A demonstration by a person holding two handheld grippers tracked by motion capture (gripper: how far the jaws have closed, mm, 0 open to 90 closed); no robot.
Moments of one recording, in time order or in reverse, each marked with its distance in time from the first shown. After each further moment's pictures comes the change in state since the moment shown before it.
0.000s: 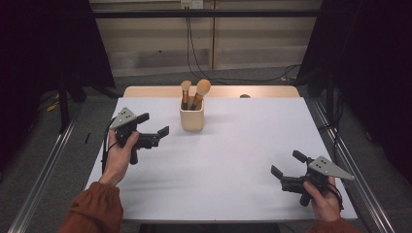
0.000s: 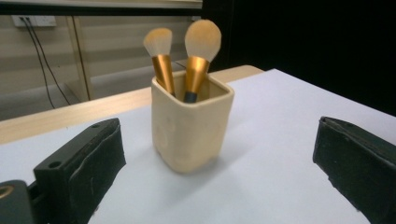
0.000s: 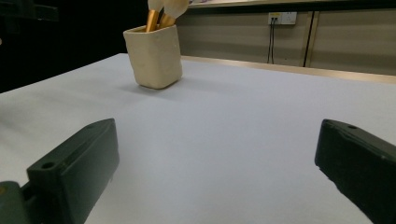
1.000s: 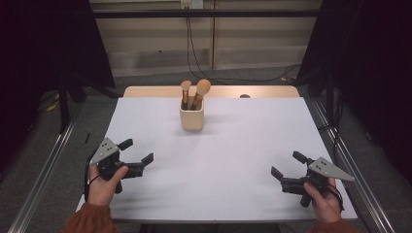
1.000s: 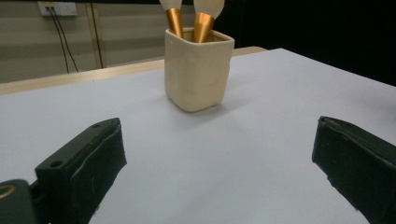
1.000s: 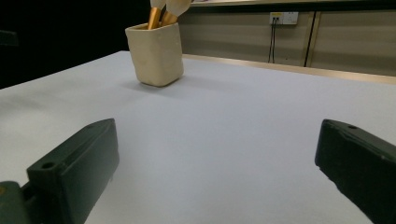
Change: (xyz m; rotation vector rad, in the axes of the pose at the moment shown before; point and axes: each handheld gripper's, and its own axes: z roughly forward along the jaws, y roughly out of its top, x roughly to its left) left arm -0.014 -0.057 -0.064 0.005 0.051 -0.023; right arm 0.001 -0.001 -0.002 0.004 0.006 -0.017
